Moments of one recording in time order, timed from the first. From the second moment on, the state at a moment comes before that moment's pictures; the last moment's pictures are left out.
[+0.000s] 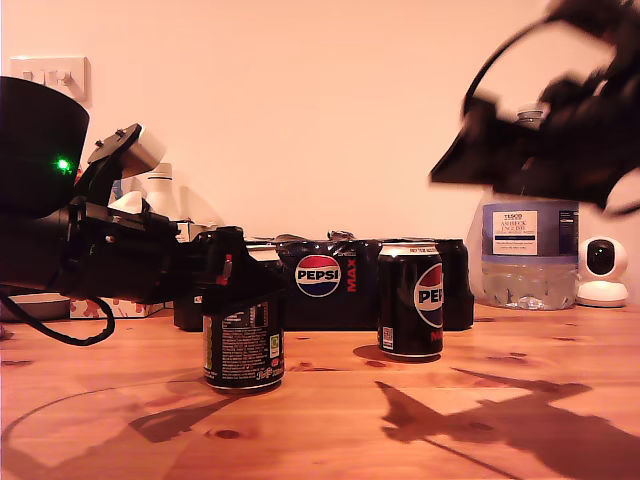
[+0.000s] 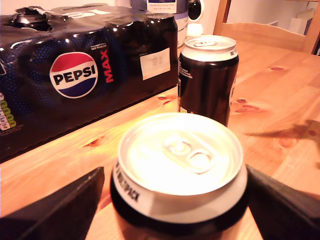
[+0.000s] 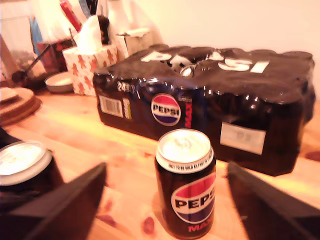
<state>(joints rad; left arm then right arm) -0.50 1.84 0.48 1.16 0.33 0.02 0.41 1.36 0.36 0.85 -0.10 0.03</state>
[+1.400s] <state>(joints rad) -0.50 1.84 0.48 1.16 0.33 0.02 0.37 1.93 0.74 0.91 -0.11 0.02</state>
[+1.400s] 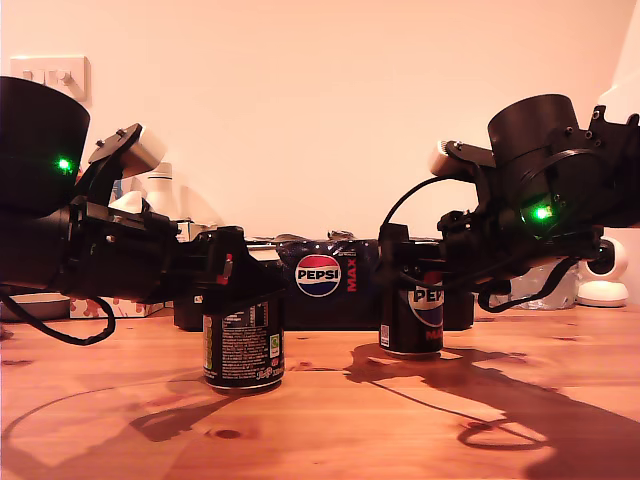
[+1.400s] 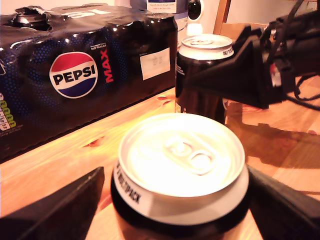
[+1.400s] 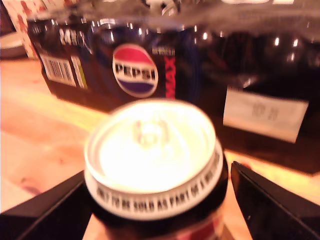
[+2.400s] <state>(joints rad) -0.71 1.84 0.48 1.11 0.37 0.01 0.37 1.96 0.80 0.85 -0.11 0.02</state>
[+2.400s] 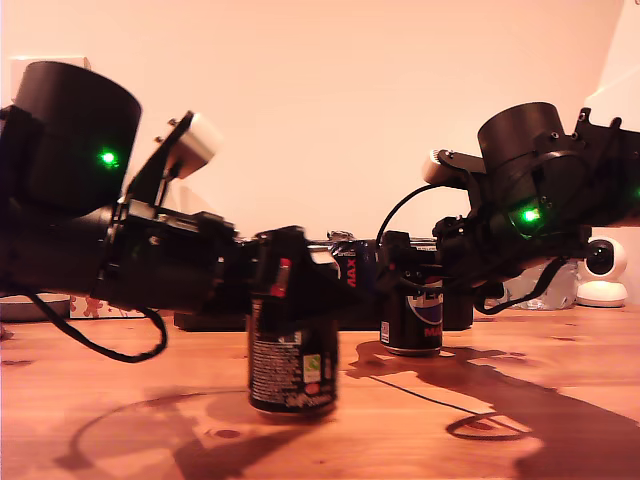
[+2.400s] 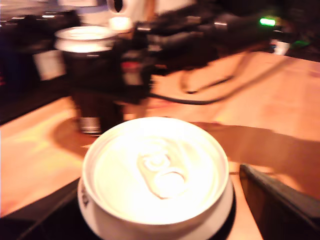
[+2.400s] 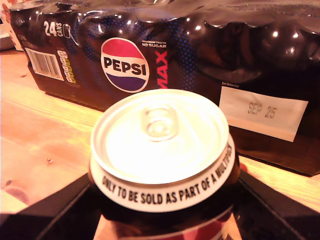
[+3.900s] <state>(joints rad) -0.71 1.81 0.48 1.12 0.41 0.03 0.40 1.81 0.80 0.67 -0.09 0.02</state>
